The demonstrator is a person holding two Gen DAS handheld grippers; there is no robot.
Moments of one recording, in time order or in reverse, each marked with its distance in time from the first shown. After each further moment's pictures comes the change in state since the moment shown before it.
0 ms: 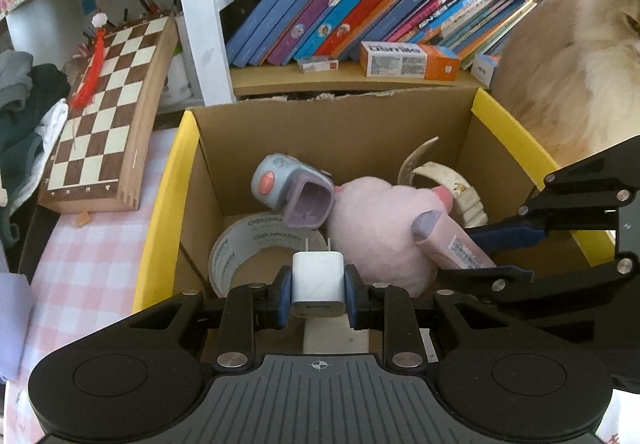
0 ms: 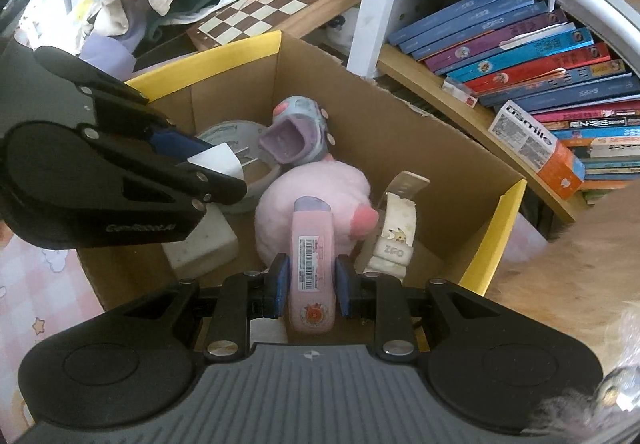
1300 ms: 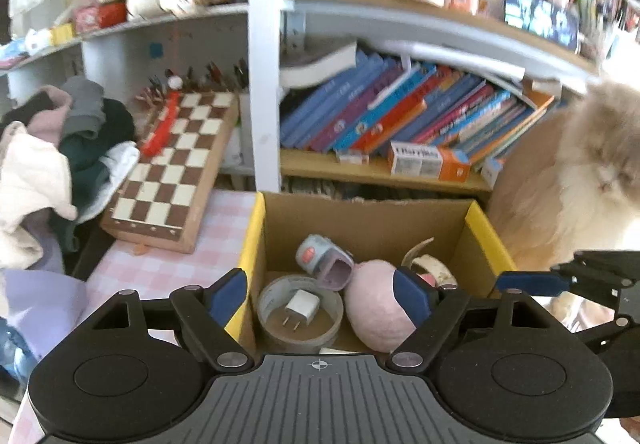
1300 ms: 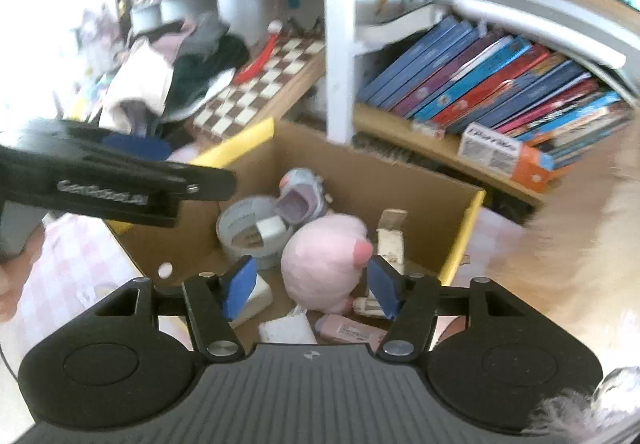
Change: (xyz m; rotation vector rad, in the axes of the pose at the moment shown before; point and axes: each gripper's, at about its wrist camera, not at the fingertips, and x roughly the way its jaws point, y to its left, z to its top) left arm -0.100 0.010 0.001 -0.151 -0.248 0.059; right arm -0.075 0.004 -0.018 0.234 -0.241 -0.014
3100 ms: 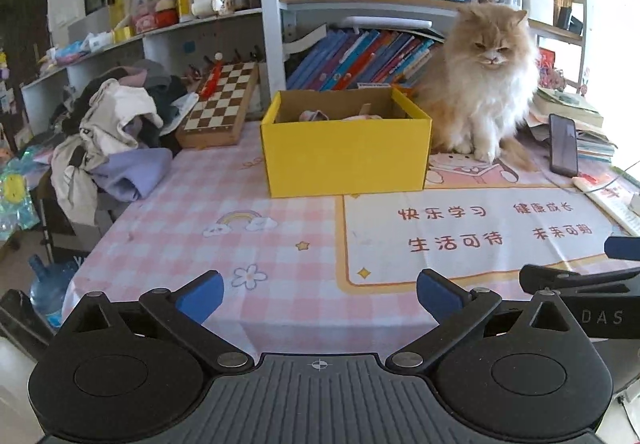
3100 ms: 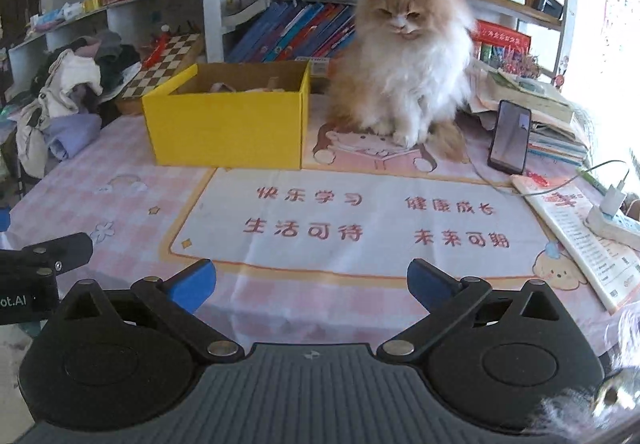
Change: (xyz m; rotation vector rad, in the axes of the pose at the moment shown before) left arm -0.242 -0.017 -0.216 0.097 0.005 0.036; right arm -0.216 0.183 -0.214 0.295 -0.003 -0.473
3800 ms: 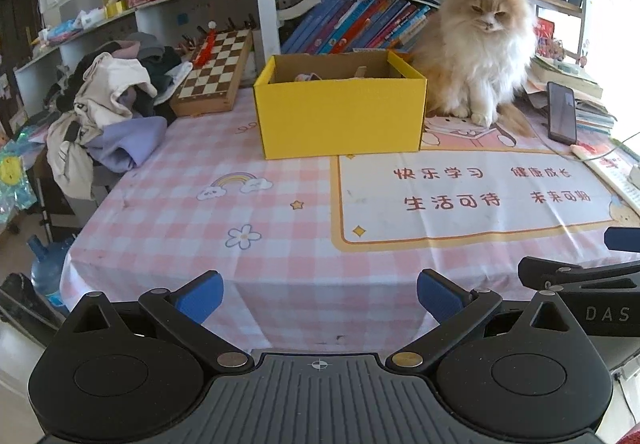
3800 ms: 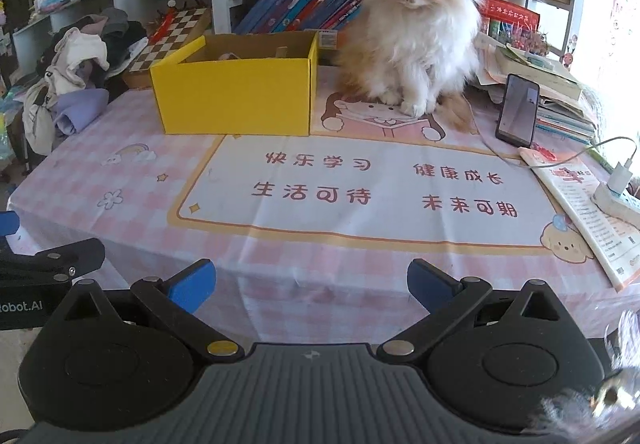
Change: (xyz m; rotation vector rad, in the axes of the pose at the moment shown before) left arm 0.002 -0.005 -0.011 0.017 0.096 -0.008; right arm -0.001 -0.001 -0.013 -0.003 0.071 0.024
